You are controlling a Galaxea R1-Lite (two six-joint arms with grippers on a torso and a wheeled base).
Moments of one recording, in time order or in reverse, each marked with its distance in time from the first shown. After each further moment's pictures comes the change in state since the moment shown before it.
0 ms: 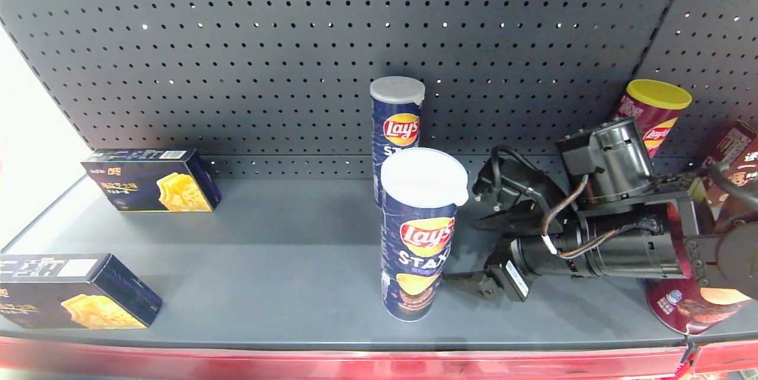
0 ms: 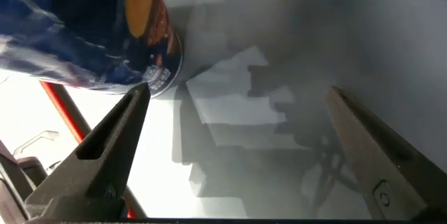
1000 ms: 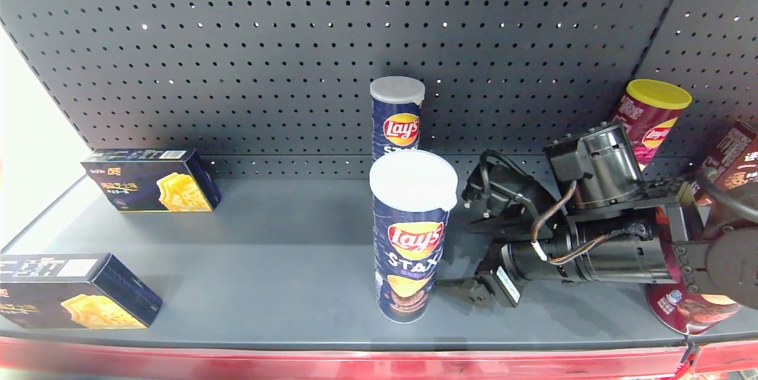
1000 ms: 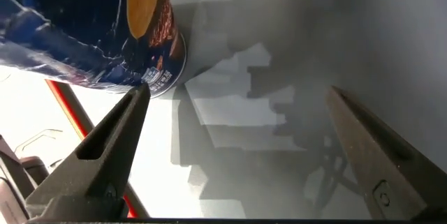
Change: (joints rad) left arm 0.000 0.000 0.000 0.000 0.000 0.000; right arm 0.032 0.017 -0.005 -0.009 0.000 0.000
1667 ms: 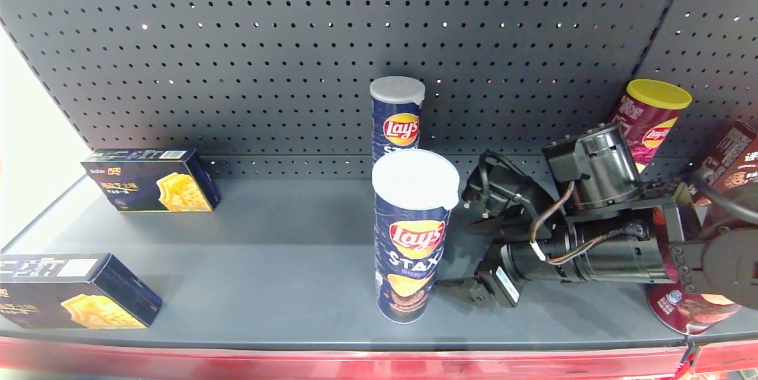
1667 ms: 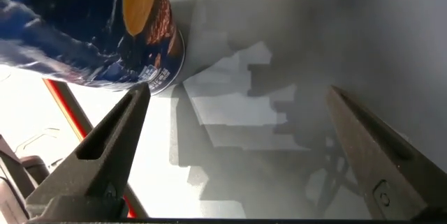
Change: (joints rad) left arm 0.000 0.000 0.000 0.000 0.000 0.000; right arm -0.004 0.005 0.000 -0.001 0.000 0.001
